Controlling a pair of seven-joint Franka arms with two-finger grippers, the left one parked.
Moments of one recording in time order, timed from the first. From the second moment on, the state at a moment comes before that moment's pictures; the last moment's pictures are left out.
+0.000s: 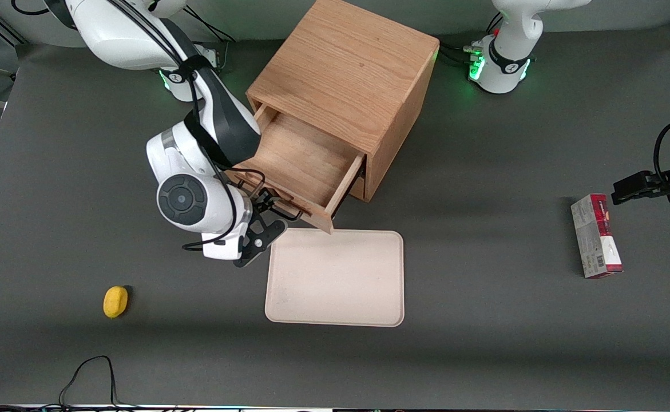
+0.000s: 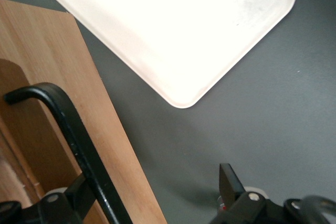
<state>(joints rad) 0.44 0.59 0.02 -1.27 0.13 1.67 -0.24</state>
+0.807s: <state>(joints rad) 0.38 0.64 0.02 -1.20 0.13 1.71 -0.27</state>
